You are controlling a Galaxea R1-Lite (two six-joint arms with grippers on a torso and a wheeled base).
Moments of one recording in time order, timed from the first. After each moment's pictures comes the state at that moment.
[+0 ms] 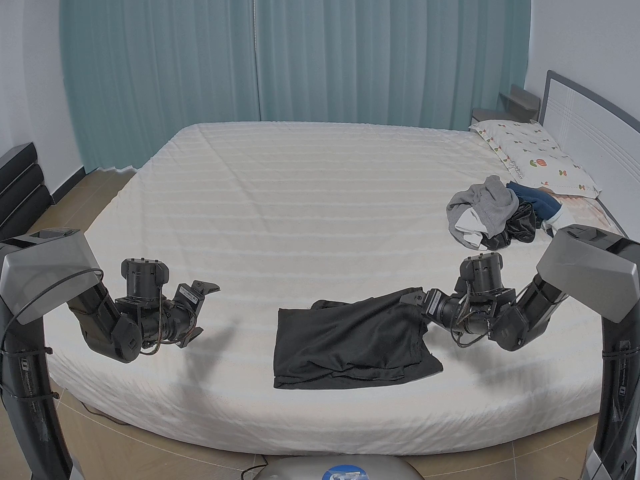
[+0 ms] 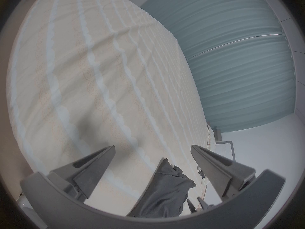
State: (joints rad) left arm -0.11 2.23 -0.78 -0.88 -0.19 -1.15; right arm 0.30 2.35 -0.98 -0.78 0.13 0.71
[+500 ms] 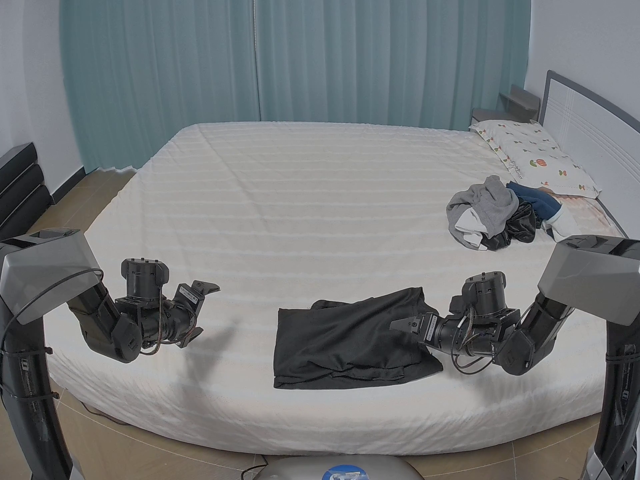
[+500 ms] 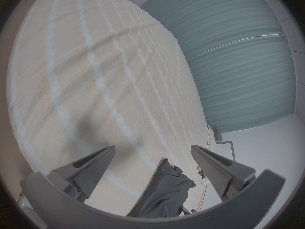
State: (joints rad) left arm -0.11 2.23 -0.78 -0.88 -0.19 -1.15; right arm 0.35 2.30 -0.78 -0.92 0.23 0.65
